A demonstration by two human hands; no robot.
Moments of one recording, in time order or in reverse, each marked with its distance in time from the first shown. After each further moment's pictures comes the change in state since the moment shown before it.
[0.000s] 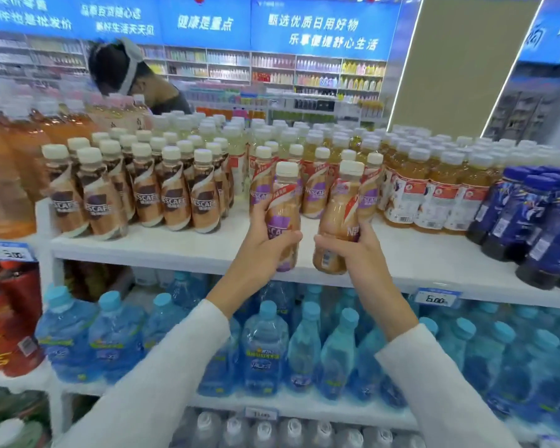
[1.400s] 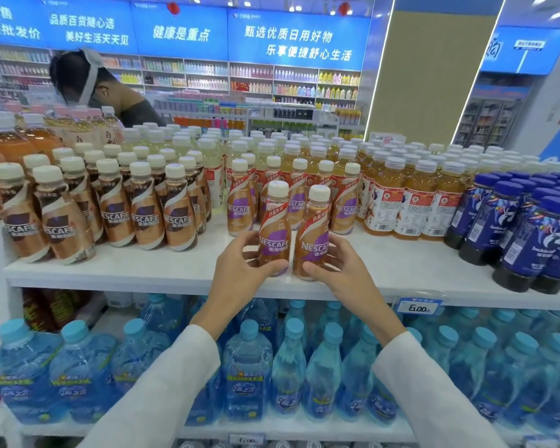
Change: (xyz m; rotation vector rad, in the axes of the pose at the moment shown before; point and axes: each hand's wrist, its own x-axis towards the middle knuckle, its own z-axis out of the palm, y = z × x) left_hand 0.019 -0.033 0.006 0.254 0.124 -0.021; right_hand 0.030 0.041 -0.034 -0.234 -0.082 -0.077
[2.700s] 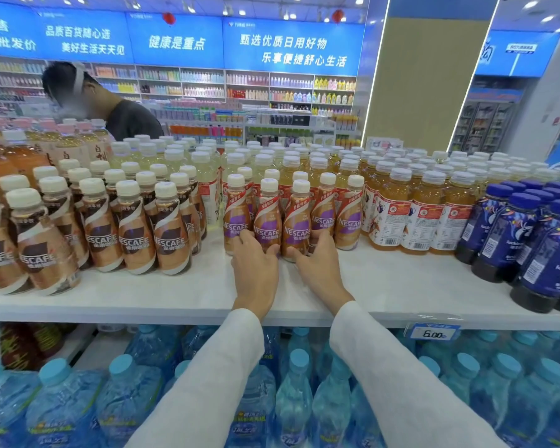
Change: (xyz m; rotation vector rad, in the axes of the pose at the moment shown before) left_hand 0.075 -0.007 0.054 0.297 0.322 -0.110; right_hand 0.100 0.027 0.048 -0.143 0.255 -0.021
